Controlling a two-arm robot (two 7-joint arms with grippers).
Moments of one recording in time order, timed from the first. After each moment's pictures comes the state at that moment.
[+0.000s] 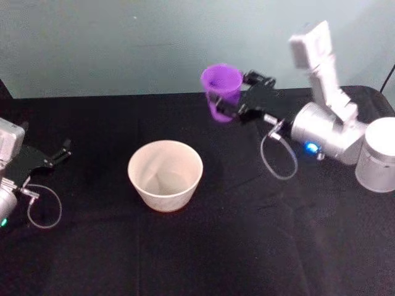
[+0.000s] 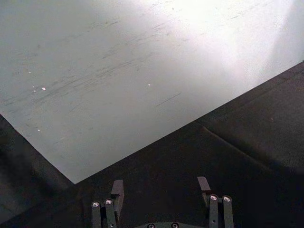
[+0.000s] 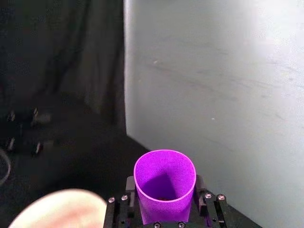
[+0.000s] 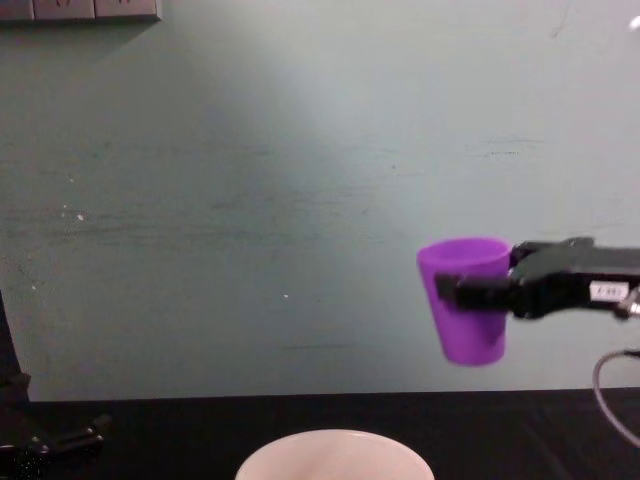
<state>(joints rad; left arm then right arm) -0.20 0.60 0.45 -1.41 -0.25 -0.12 0.03 0.39 0.52 -0.43 -1.56 0.38 0.14 0.39</state>
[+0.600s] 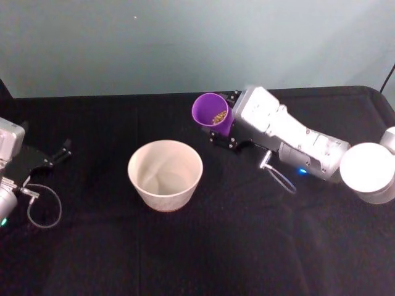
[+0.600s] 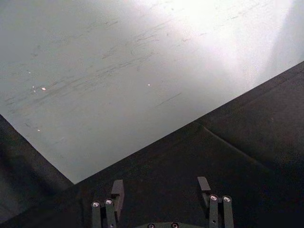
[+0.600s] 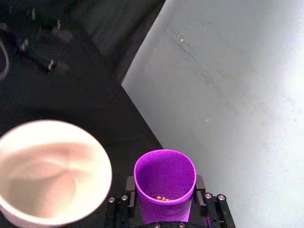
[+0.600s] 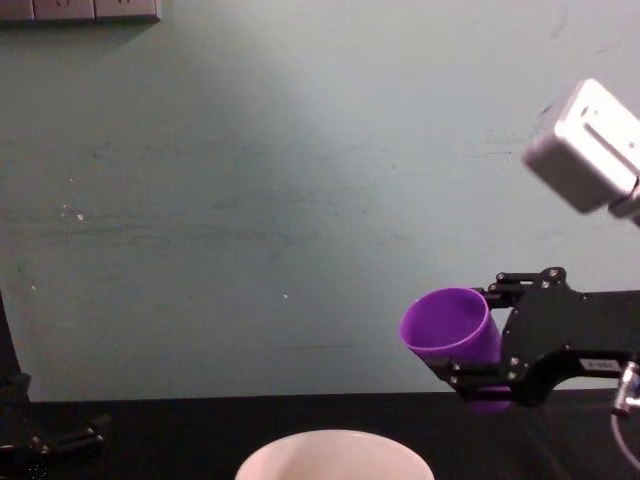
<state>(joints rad) -0.20 0.60 0.45 -1.41 -0.25 -0.12 0.03 0.40 0.59 -0.58 -1.62 -0.03 0.09 0.31</state>
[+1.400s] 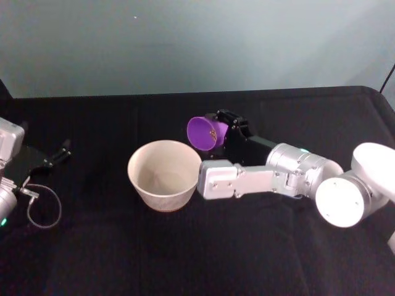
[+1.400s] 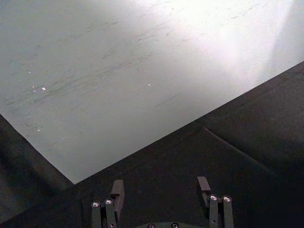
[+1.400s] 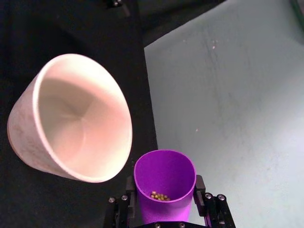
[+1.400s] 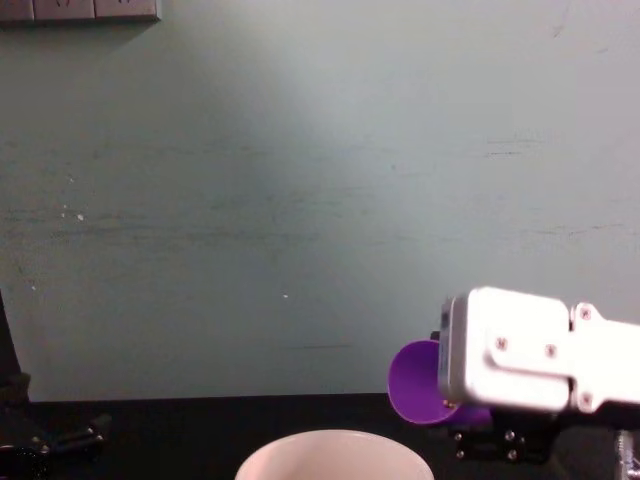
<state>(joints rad) -0.20 0.60 0.45 -1.41 -0.25 -0.12 0.03 0.44 0.64 -0.74 -1.66 -0.52 0.08 0.25</state>
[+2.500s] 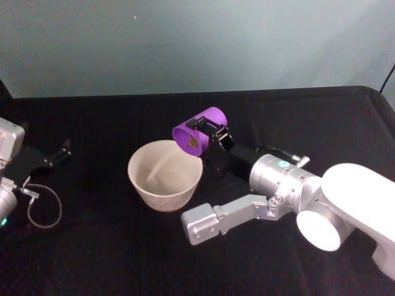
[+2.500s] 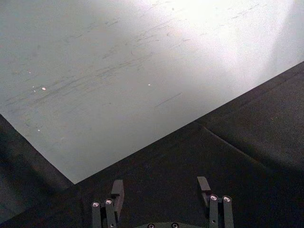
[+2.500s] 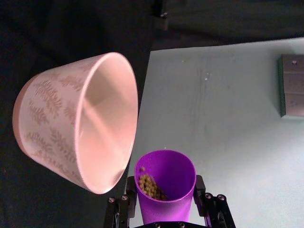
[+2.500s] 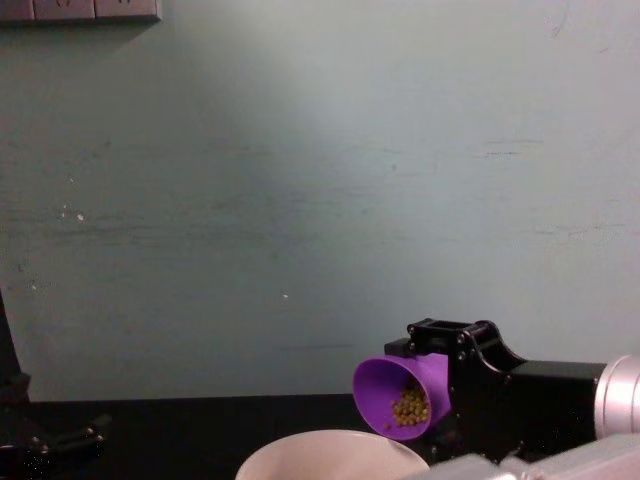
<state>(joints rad) -0.20 0.60 0.45 -1.41 -0.25 -0.12 0.03 0.45 0.62 -0.84 -1.64 -0.94 0.05 0.15</state>
